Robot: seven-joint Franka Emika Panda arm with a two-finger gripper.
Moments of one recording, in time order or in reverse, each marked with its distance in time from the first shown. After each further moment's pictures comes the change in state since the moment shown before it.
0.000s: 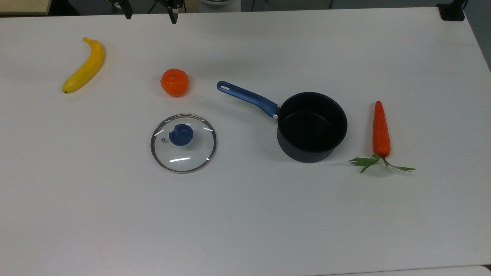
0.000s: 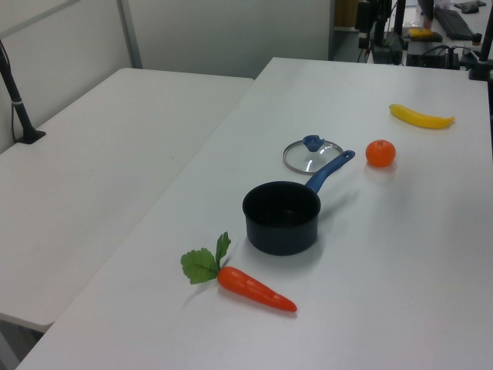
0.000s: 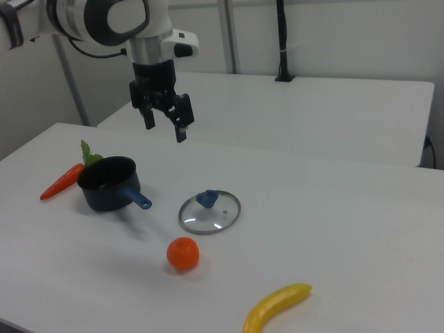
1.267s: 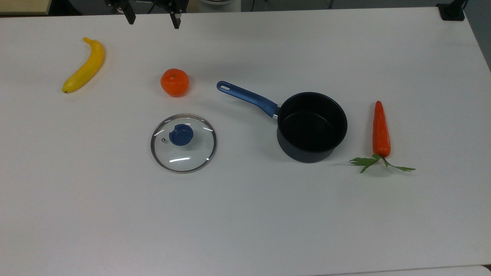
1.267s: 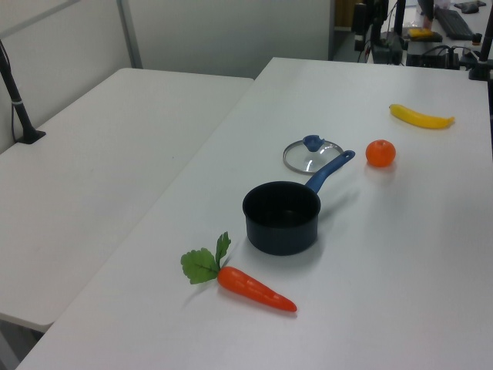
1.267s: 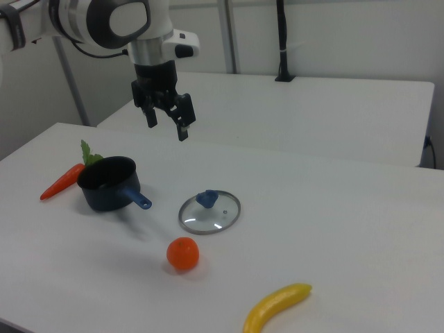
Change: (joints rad) arm 0.002 0.010 0.005 -0.003 0.010 0.037 0.010
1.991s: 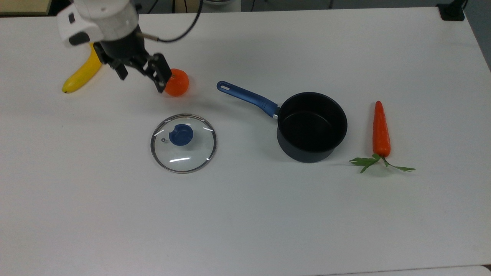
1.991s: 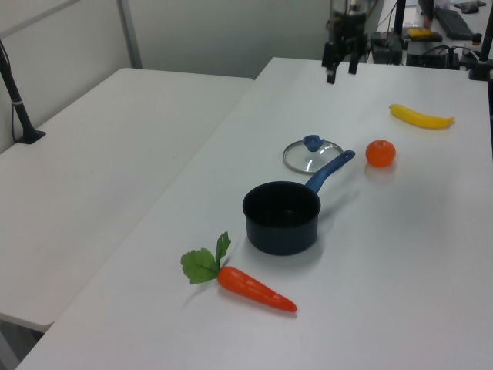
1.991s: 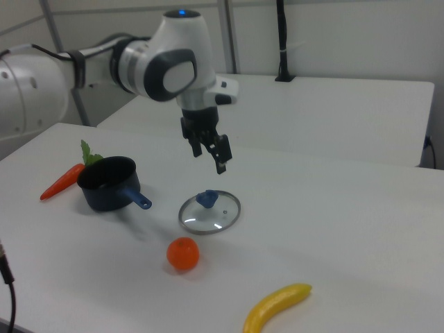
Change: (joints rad) arm -0.040 0.199 -0.003 -0.019 0.007 0.249 0.144
